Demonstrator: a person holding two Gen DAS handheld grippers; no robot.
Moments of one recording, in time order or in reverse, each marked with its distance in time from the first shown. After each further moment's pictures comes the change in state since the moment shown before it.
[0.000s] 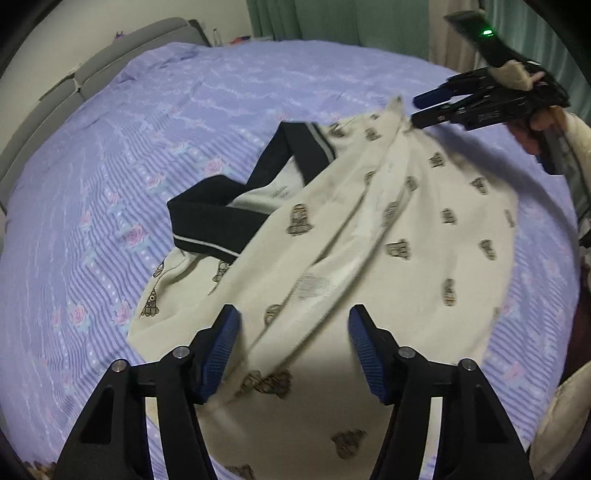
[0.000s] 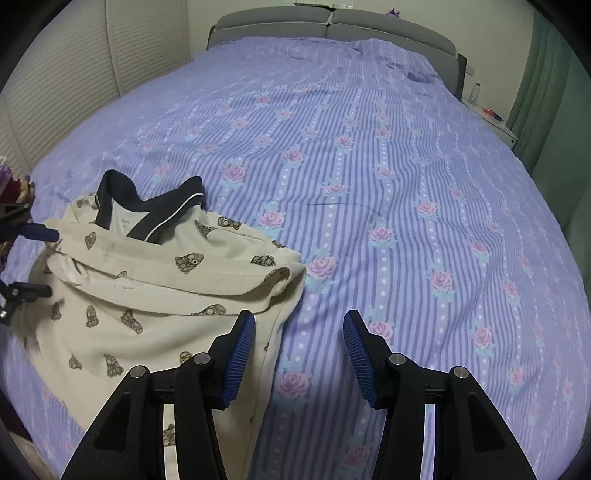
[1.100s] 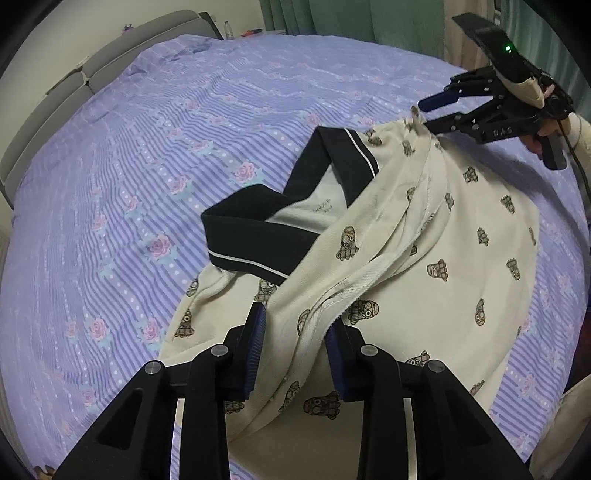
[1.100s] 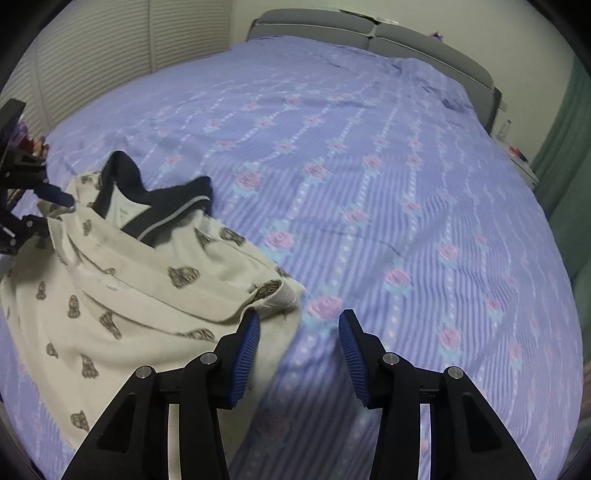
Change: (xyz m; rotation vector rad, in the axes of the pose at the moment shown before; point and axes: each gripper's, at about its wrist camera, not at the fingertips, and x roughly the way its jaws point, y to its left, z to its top) left arm 0.003 0.019 0.013 -0.018 0.020 0.025; right arm 0.023 0.007 0.025 -0.177 -0.015 0.026
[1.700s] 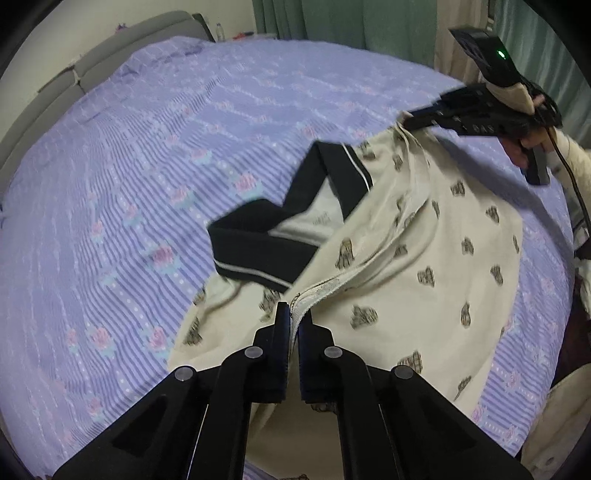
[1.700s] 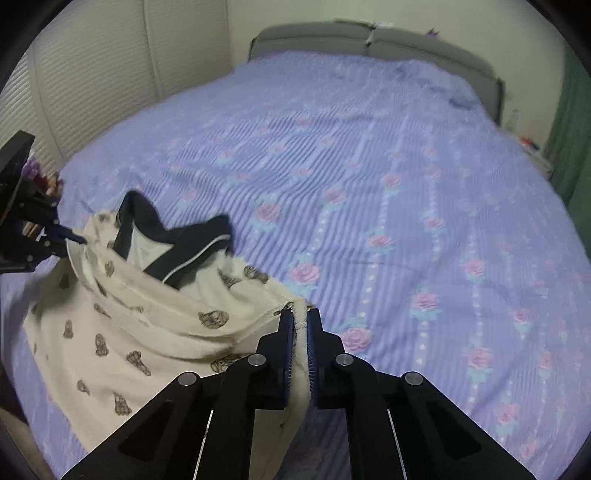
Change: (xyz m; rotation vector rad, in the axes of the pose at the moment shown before) left arm -0.010 0.012 0.005 -0.001 -0.018 -0.060; right arm -0.006 -0.002 0.007 0.101 -0.086 0.081
